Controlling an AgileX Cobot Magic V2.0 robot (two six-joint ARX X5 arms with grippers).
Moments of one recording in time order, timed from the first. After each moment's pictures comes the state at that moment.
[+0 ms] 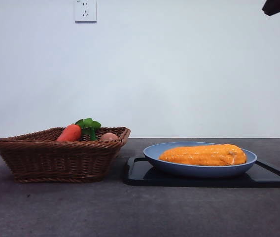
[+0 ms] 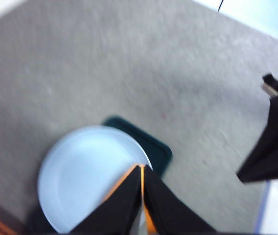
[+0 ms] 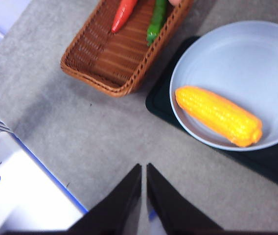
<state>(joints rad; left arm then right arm) -0.79 1.66 1.89 -0.83 0.23 0.10 0.26 0.89 0.99 -0.88 -0.57 0.06</state>
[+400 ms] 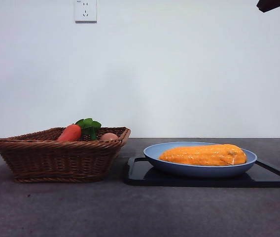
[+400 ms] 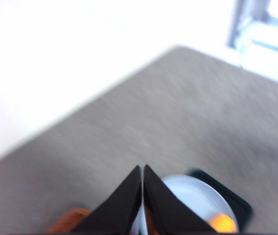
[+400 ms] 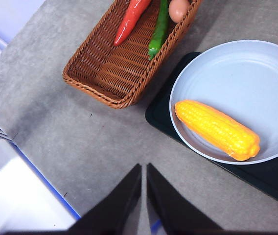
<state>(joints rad) -0.52 1.46 1.89 -0.74 0.23 0.15 0.26 0.89 0.99 -0.84 -0.57 0.06</state>
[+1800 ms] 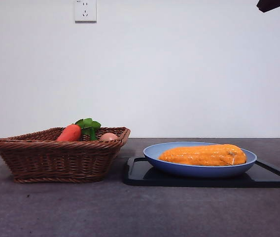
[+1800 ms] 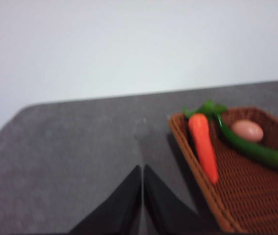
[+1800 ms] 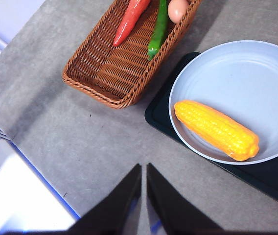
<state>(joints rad) 0.11 0.13 0.14 -0.04 0.19 0.08 0.26 0.89 0.99 -0.84 -0.57 0.06</state>
